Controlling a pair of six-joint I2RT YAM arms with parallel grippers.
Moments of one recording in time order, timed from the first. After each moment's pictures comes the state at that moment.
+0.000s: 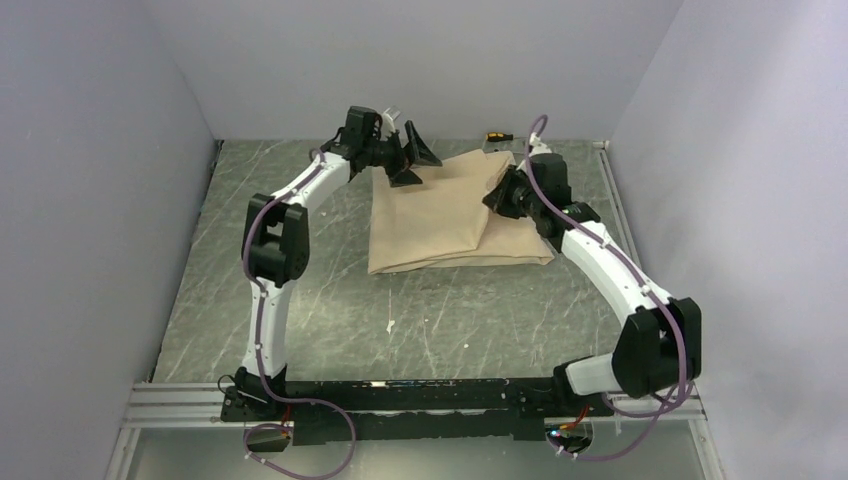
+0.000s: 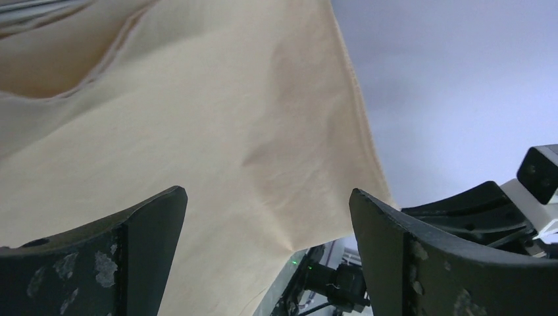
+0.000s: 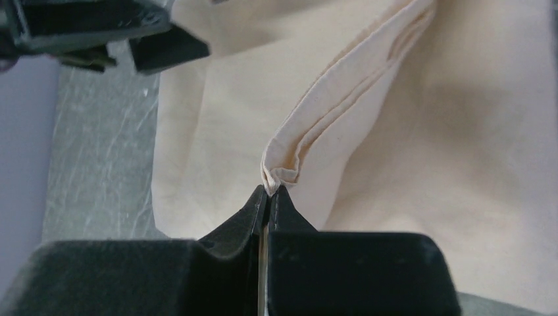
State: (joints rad) left arm -0.34 2.24 1.94 -0.29 0.75 -0.81; right arm 0.27 1.36 1.07 -0.25 -0.15 0.52
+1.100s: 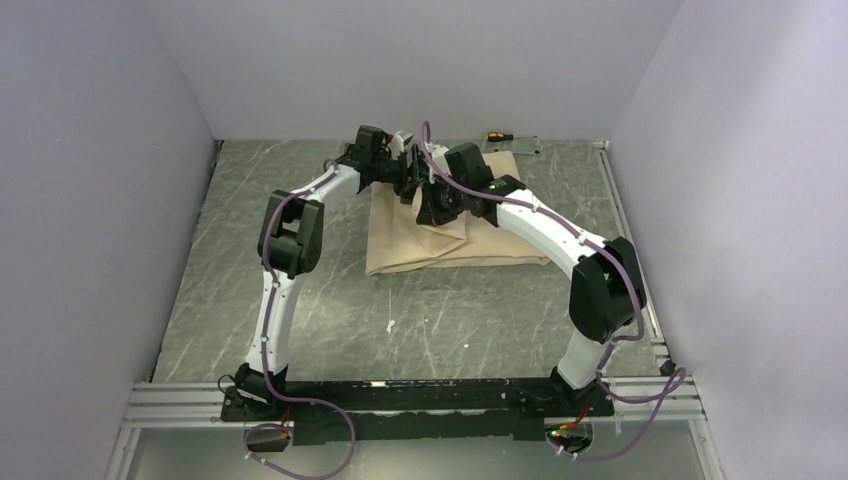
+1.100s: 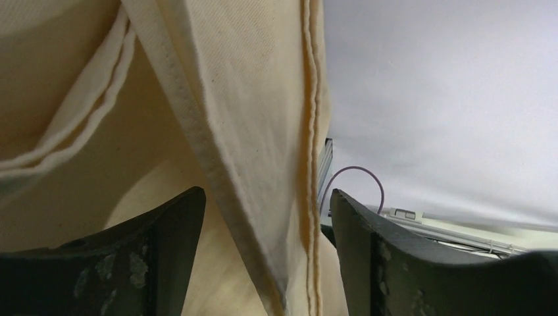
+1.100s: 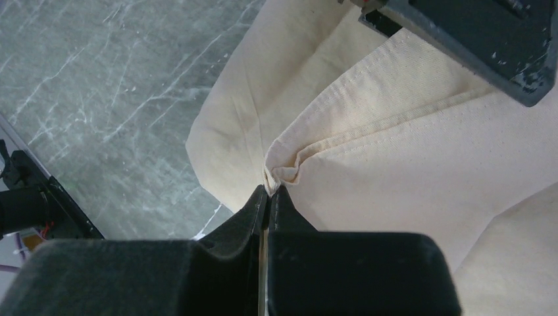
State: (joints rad) left arm -0.36 2.42 1.95 -0.13 0.99 -0.85; right arm 0.57 1.74 1.43 -0.43 -0.34 0.20
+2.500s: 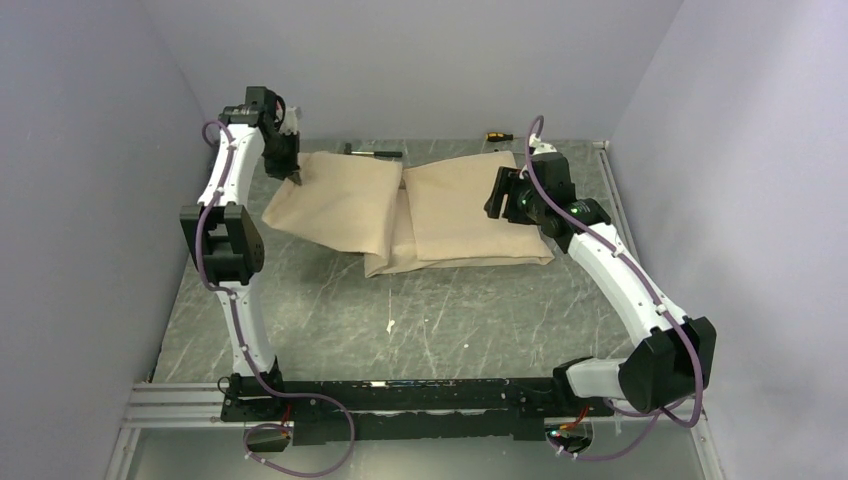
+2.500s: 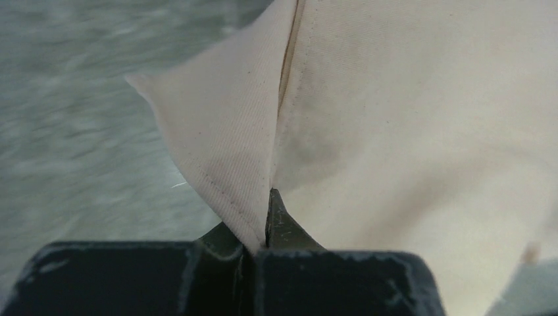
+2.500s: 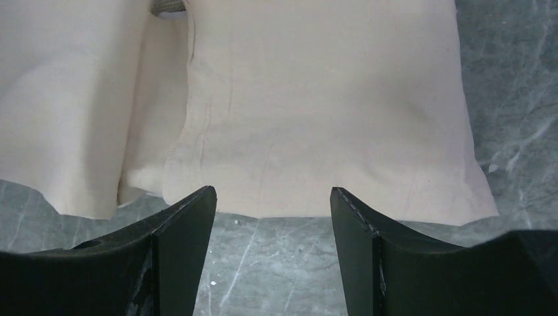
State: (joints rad) left arm 0.01 2.16 2.16 -1.12 0.28 -0.04; right arm 0.33 1.30 1.17 -0.52 0.01 0.42
